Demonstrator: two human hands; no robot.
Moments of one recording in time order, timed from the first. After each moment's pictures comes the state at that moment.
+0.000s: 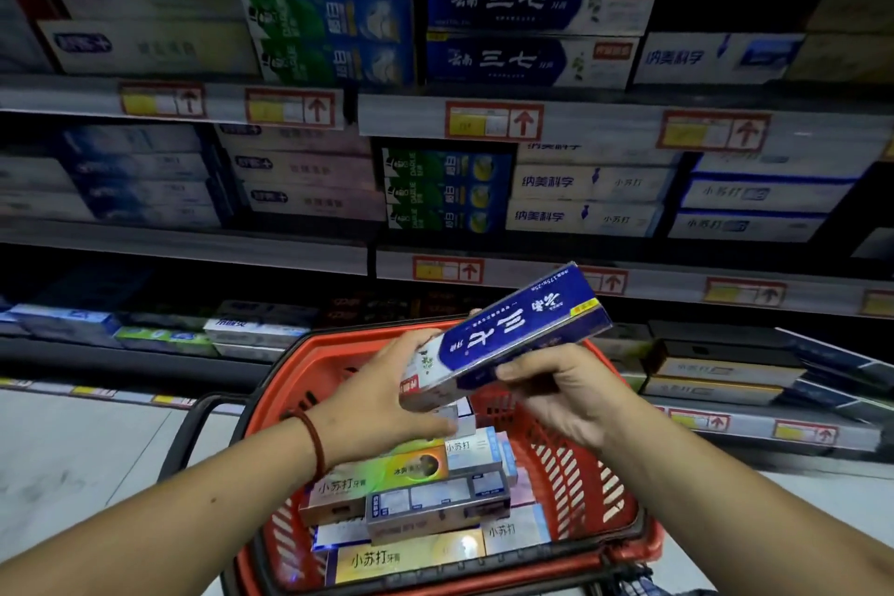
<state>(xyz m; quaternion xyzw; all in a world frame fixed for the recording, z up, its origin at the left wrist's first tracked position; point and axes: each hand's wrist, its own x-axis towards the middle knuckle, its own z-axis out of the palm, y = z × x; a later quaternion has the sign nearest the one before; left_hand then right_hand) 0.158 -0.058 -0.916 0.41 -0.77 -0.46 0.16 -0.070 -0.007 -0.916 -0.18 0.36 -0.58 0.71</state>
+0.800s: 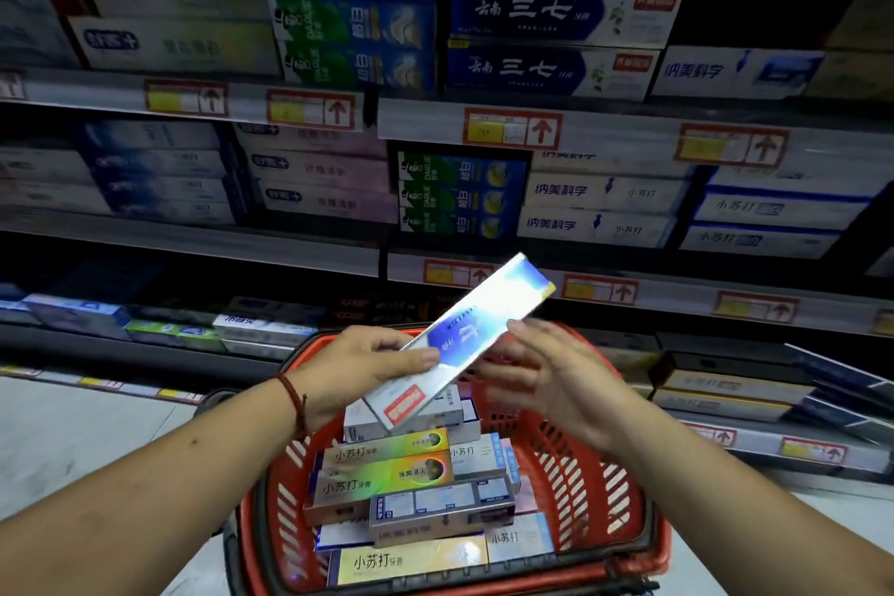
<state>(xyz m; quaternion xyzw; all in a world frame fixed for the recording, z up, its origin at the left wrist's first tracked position) 0.174 -0.082 -0.893 0.47 -0.57 -0.64 0.20 -0.065 -0.014 -0.908 -0.26 0.49 -0.52 0.65</state>
